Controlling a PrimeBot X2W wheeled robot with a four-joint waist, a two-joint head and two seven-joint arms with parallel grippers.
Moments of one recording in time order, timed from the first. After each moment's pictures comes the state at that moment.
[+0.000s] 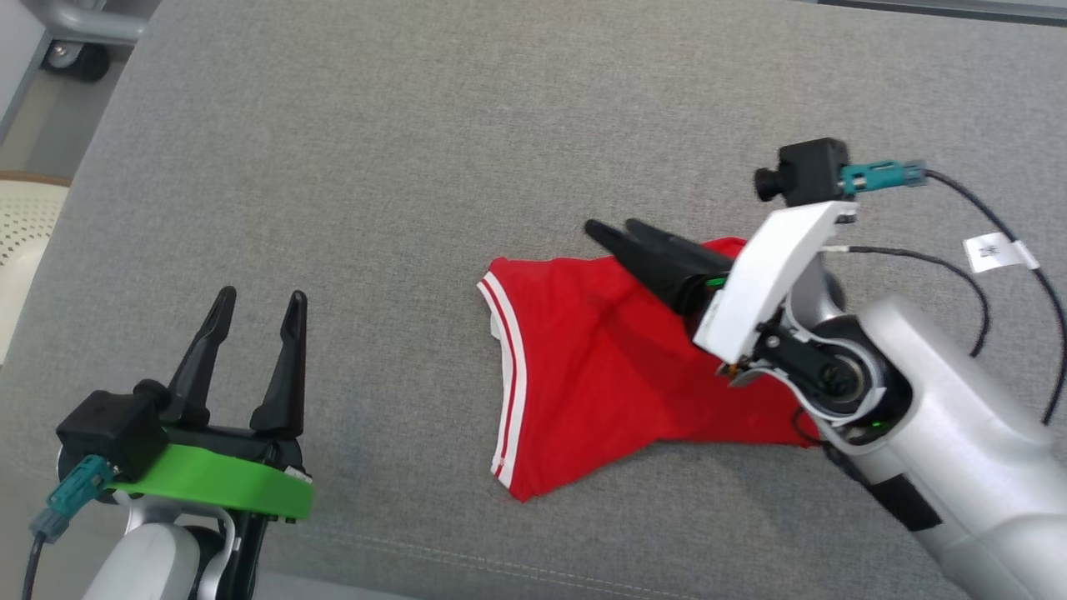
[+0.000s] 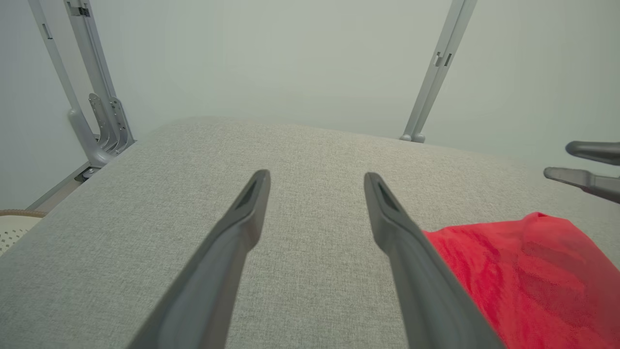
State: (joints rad) left arm -0.12 0.29 -0.32 -0.04 -0.60 0.05 -0.25; right arm -0.51 -0.27 0.65 0.00 1.18 -0.12 0.35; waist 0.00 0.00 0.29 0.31
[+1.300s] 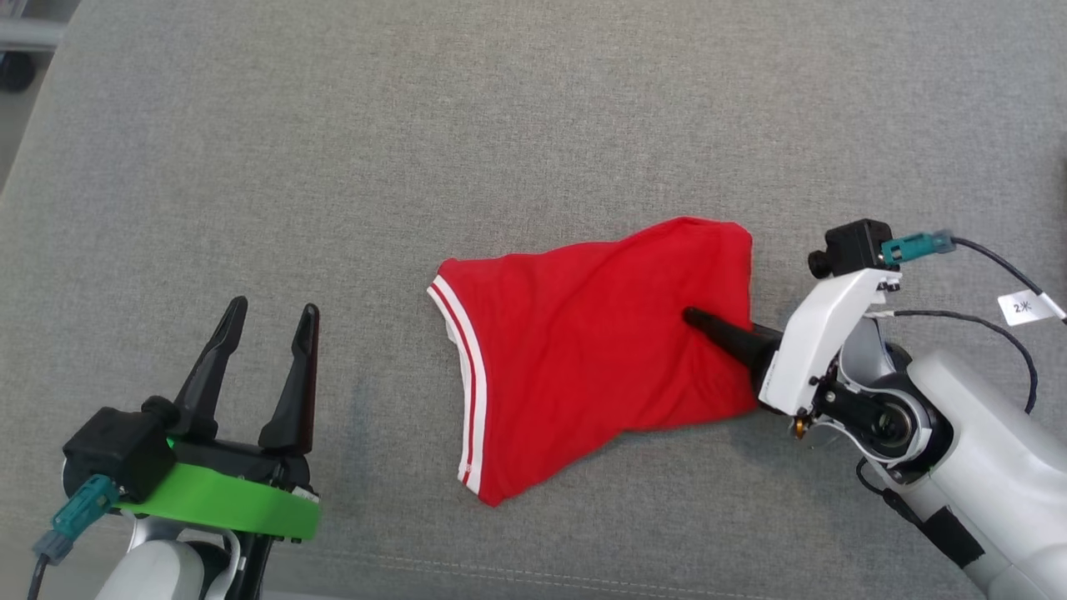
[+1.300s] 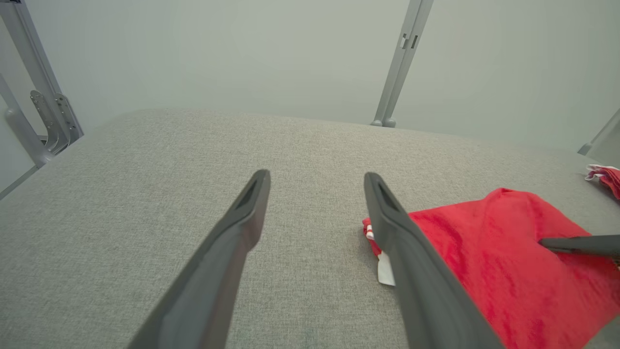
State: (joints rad) left arm -0.08 0.30 -0.33 -0.11 -0.59 0.05 -0.25; right arm -0.41 -0.40 0.66 0.15 1.18 -0.08 0.38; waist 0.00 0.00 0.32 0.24
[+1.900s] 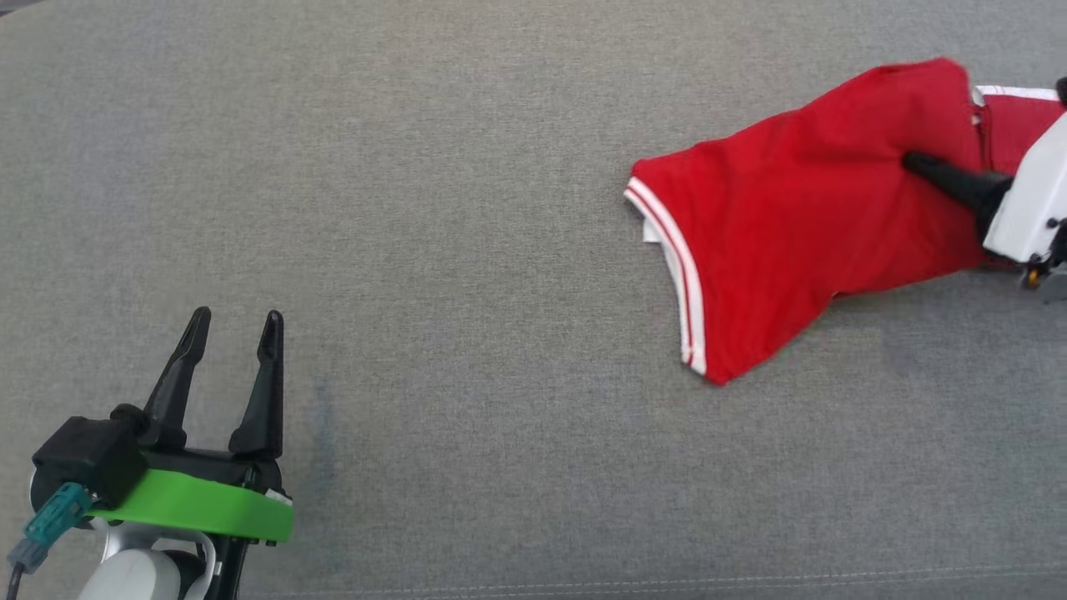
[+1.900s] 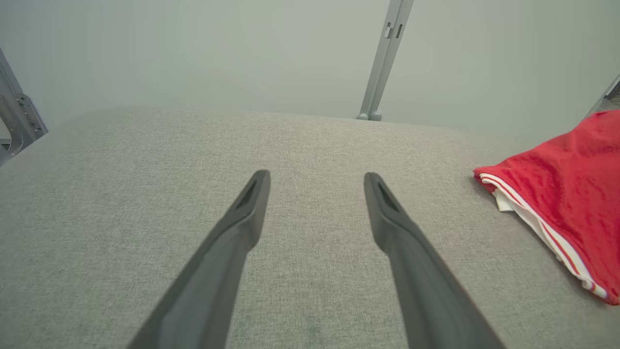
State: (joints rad) left arm -0.05 0.31 -0.28 -0.08 -0.59 0.06 -0.25; right arm -0.57 -0.70 0.52 0.13 1.18 -0.08 0.57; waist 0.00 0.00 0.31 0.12
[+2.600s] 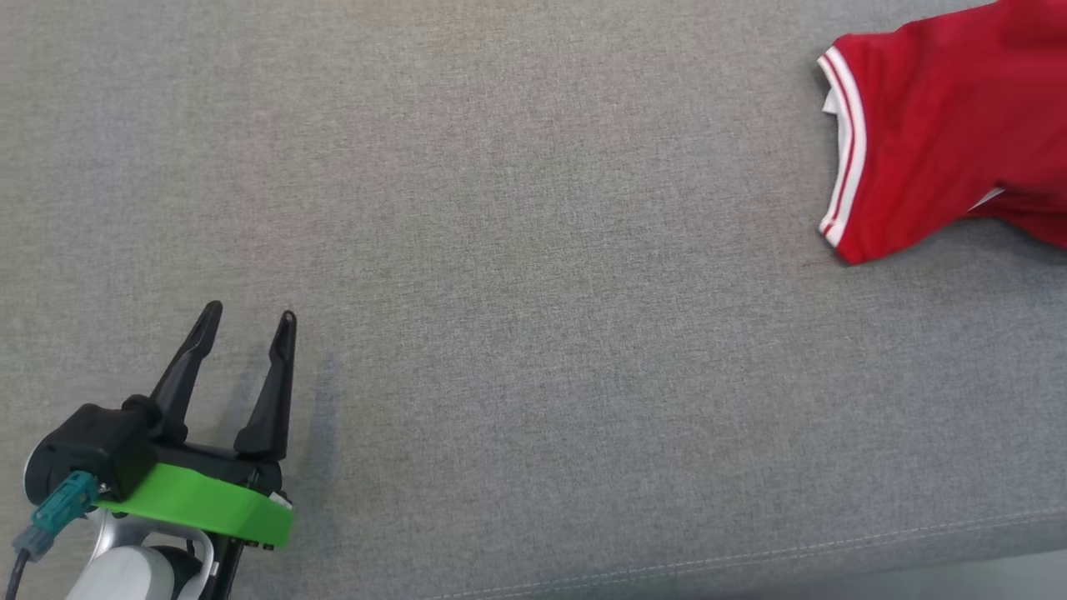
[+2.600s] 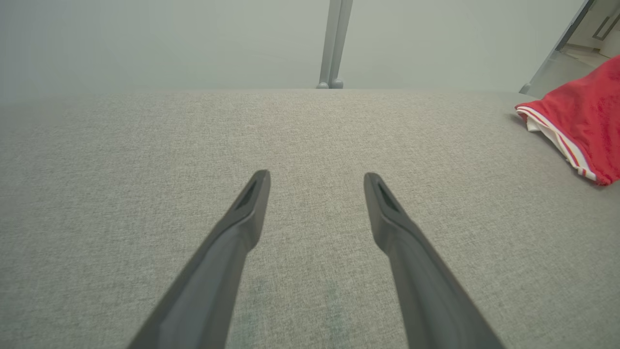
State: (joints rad) left arm -0.06 0.37 -0.31 -0.13 -0.56 0.06 -0.20; right arm -0.65 -0.82 0.30 0.28 1.23 -0.12 0.54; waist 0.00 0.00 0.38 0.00
